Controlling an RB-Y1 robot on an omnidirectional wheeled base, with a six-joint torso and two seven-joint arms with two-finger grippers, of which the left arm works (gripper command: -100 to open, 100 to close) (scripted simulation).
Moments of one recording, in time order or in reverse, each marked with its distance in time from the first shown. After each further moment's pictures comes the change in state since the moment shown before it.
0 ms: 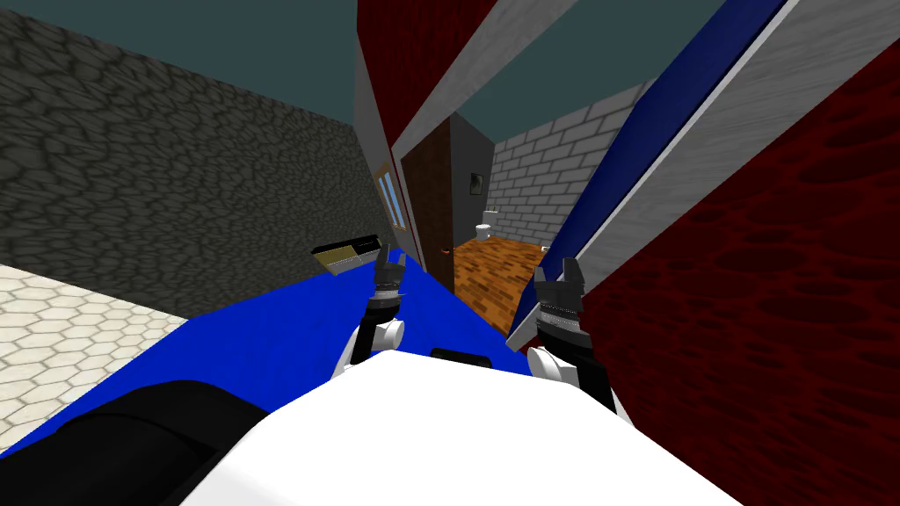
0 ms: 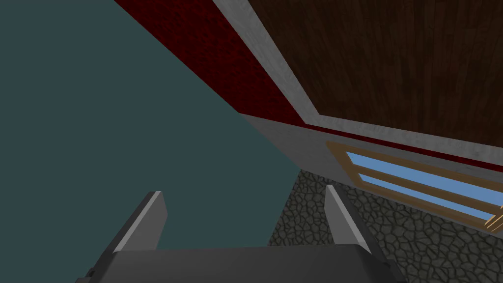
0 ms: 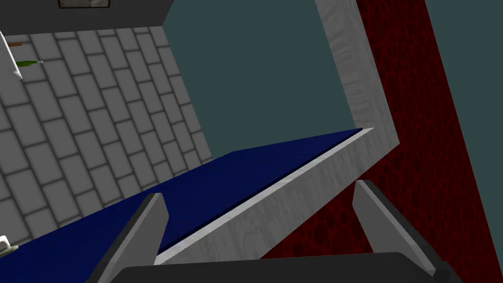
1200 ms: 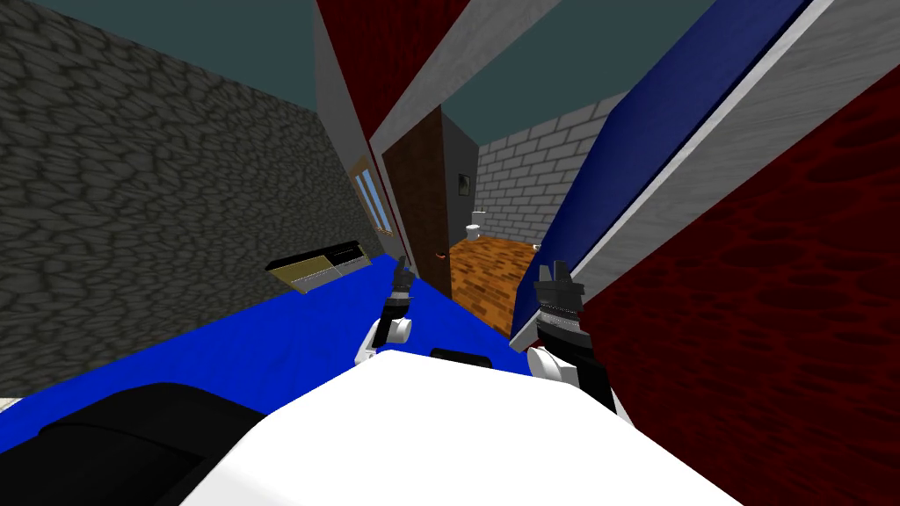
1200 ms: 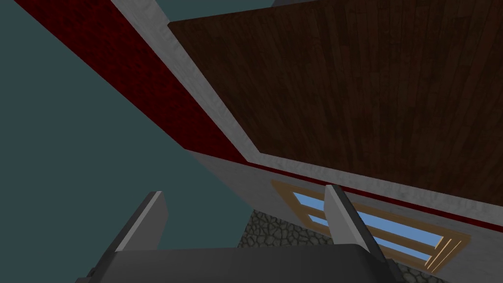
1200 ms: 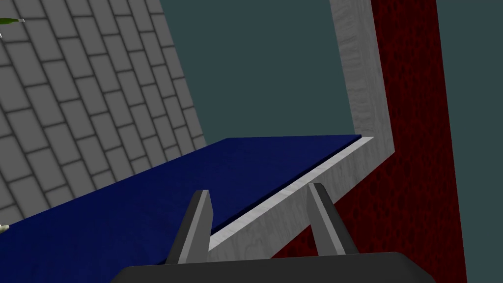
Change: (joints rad) arm -0.097 0.041 0.007 0.291 0.022 -0.069 -0.019
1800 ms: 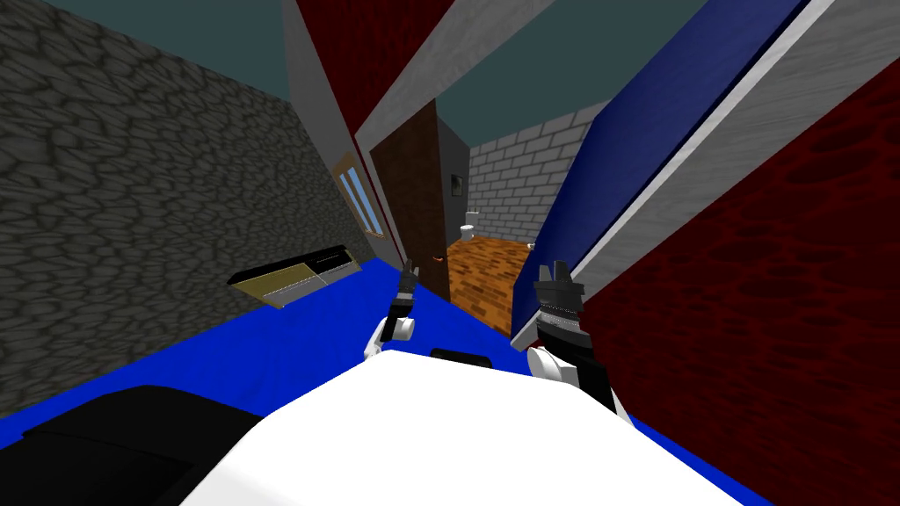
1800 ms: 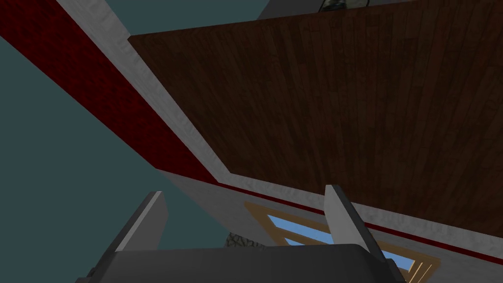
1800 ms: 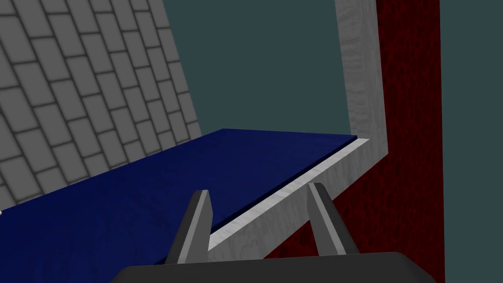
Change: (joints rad) arm -0.063 0.015 0.007 0.167 0.014 -0.041 -0.010
